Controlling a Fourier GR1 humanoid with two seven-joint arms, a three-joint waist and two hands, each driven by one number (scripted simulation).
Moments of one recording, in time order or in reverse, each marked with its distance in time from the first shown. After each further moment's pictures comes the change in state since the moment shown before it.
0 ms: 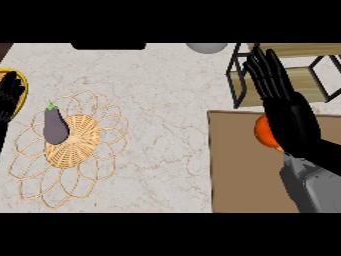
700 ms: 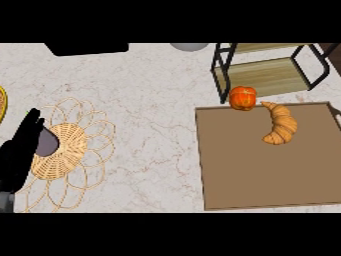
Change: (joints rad) left arm 0.112 -0.150 0.003 0.090 0.157 0.036 0.223; right arm 0.333 -0.345 -0.456 0.259 0.098 -0.191 0.192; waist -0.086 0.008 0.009
